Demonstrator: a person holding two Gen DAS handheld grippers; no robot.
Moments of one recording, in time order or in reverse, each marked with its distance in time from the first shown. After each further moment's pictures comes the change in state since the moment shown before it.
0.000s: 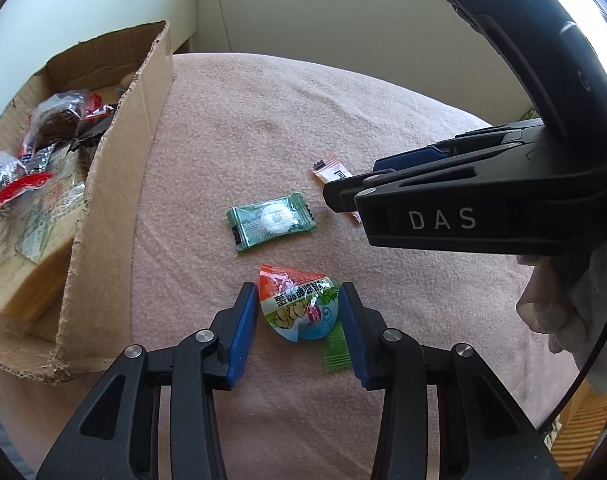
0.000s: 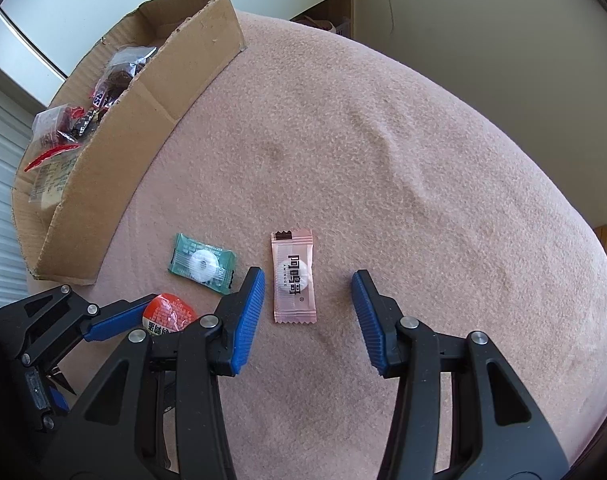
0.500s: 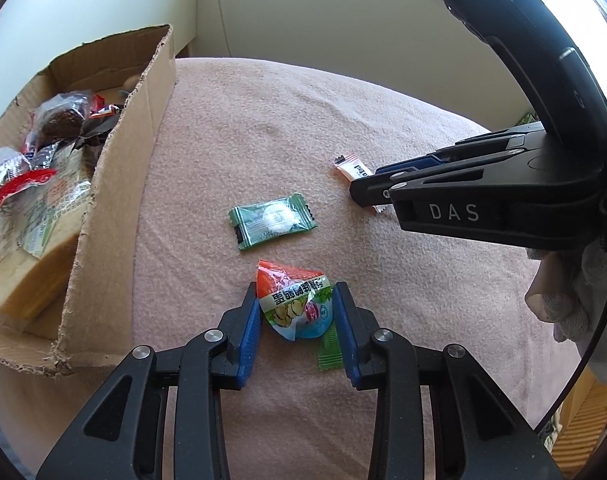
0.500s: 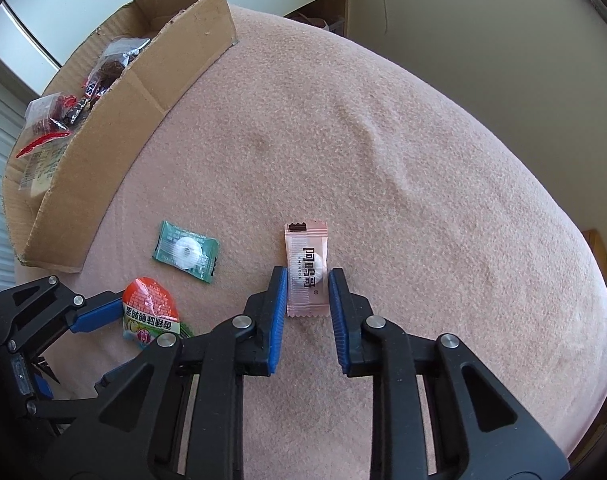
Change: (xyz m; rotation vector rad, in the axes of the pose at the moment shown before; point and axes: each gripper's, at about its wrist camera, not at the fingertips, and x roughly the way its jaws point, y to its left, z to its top) left arm 0.001 0.013 -0.016 -0.005 -0.024 -0.014; right arm 0.006 -0.001 -0.002 -0.012 0.004 -0.043
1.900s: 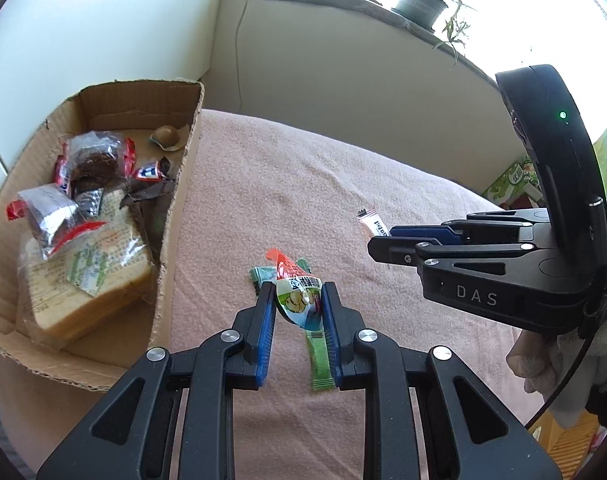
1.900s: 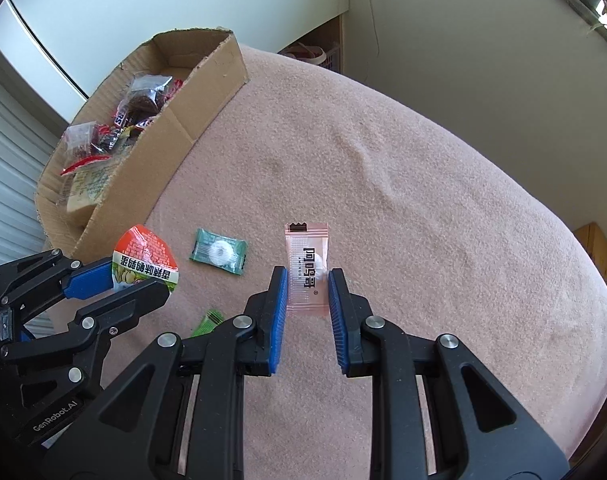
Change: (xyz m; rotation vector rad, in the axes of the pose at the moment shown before) left arm -0.092 0.043 0.018 -0.079 -0.132 -0.050; right arm -0.062 0.000 -0.026 0.045 -0.099 0.028
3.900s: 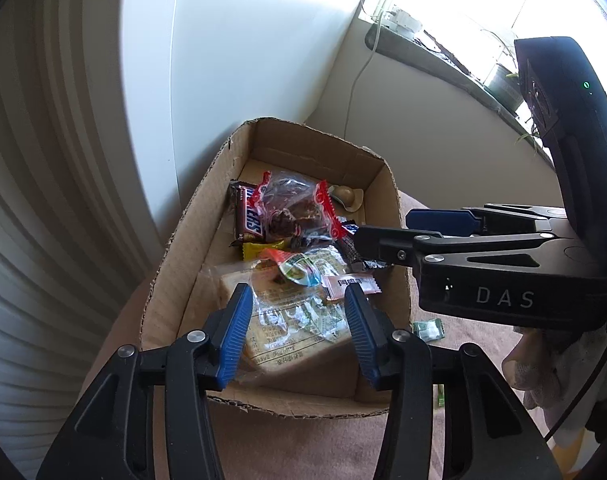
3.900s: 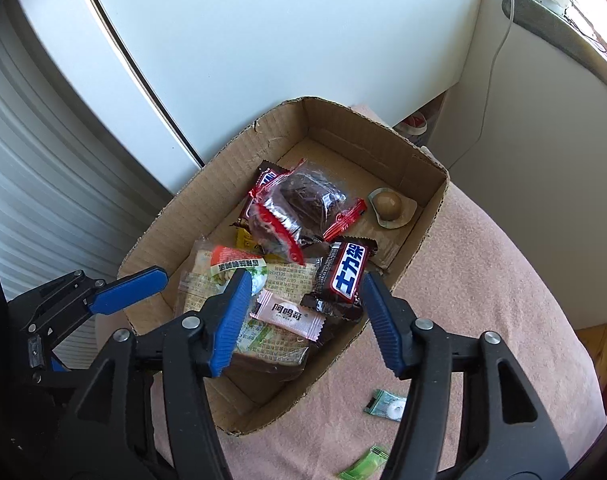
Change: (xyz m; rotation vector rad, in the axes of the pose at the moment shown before) left arm -0.061 0.120 0.014 -0.203 -0.110 0.144; right arm 0.013 0.124 0.112 -0.198 -0.067 0.100
